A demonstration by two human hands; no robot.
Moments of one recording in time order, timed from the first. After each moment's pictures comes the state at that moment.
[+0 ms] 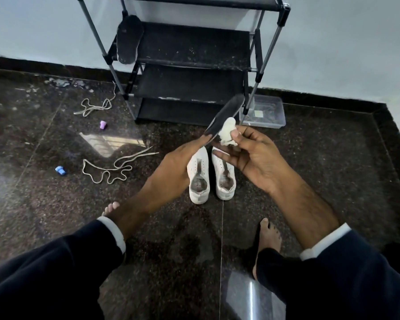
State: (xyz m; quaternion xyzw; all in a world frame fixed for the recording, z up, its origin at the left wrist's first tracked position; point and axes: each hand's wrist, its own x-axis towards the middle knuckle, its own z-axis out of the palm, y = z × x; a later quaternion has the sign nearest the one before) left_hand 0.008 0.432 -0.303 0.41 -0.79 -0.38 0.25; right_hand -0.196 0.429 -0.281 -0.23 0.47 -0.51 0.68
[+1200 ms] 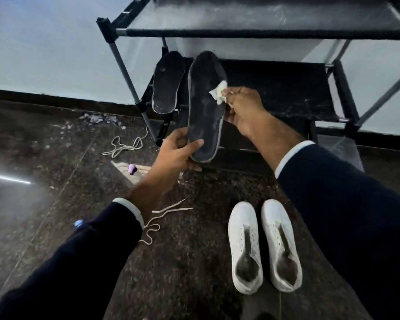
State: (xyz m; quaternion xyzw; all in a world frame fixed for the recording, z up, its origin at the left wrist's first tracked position) left_hand 0.081 0.147 -0.383 0.53 -0.41 -0.58 0.46; right_hand -0.081 0.043 -0.350 -0.32 0.58 -0.48 0.58
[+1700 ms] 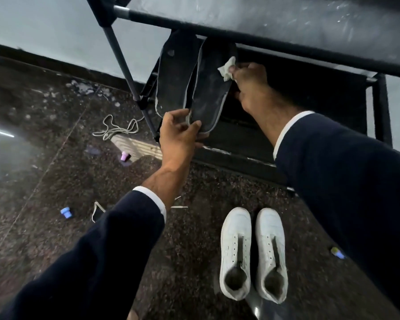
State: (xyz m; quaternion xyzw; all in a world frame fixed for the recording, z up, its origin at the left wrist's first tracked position) left_hand 0.078 0.052 -0.404 0.59 -0.30 -0.49 0.56; right_hand -0.050 -0.097 -0.369 -0.34 0.67 -0.43 0.51
